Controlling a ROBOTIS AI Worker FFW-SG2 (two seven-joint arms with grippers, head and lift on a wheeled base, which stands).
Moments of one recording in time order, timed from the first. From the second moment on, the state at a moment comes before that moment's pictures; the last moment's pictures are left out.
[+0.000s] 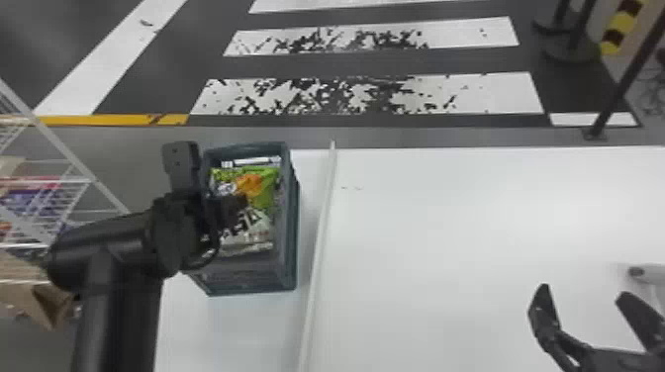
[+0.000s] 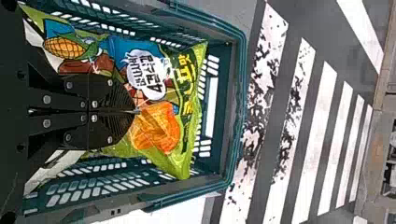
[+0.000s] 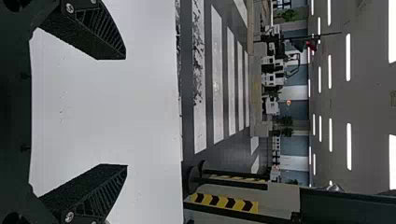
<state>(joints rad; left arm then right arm) -0.03 0.15 0.21 -1.79 0.24 1.05 -0.01 0.77 -0.27 0.16 -2.03 -0.19 -0.07 -0.29</state>
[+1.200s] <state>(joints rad) 0.03 0.15 0.22 -1.97 0.25 1.08 0.05 0.78 -0.27 0.15 -2.04 -0.20 -0.08 -0.29</state>
